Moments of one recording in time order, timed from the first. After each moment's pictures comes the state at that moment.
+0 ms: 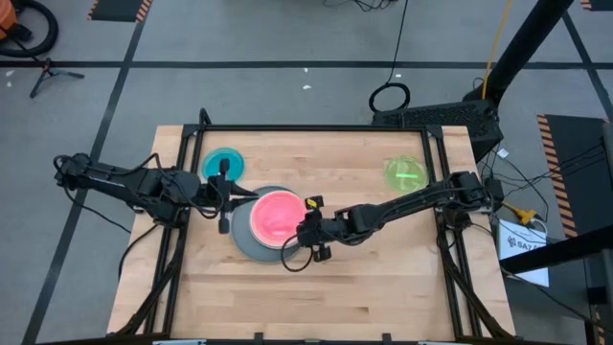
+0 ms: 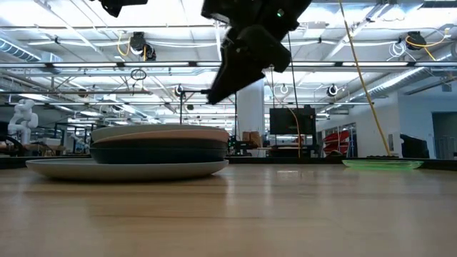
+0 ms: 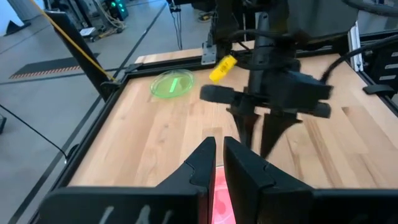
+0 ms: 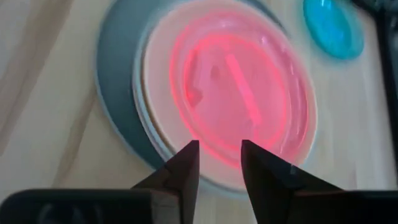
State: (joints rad) left arm -0.22 0.82 0.80 -0.32 -0.30 0.07; right arm 0.21 1.87 1.36 -0.40 0.34 -0.17
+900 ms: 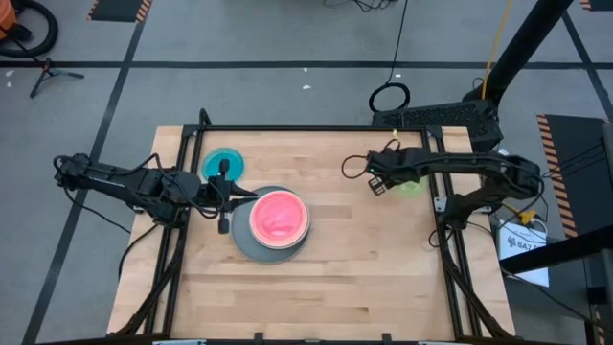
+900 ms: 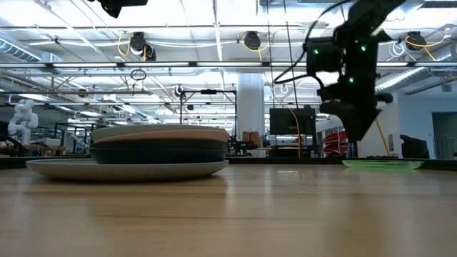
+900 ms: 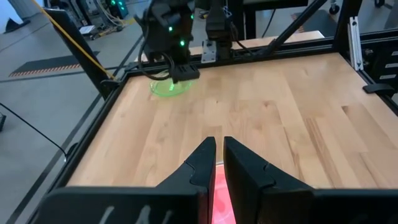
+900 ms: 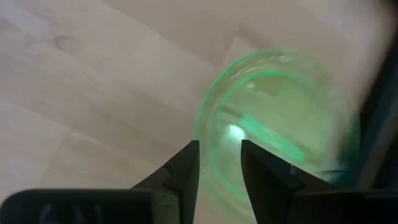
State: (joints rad) left arm -0.22 0.82 0.80 -0.33 -0.30 0.06; right arm -0.37 1.38 0.80 -0.92 0.36 0.67
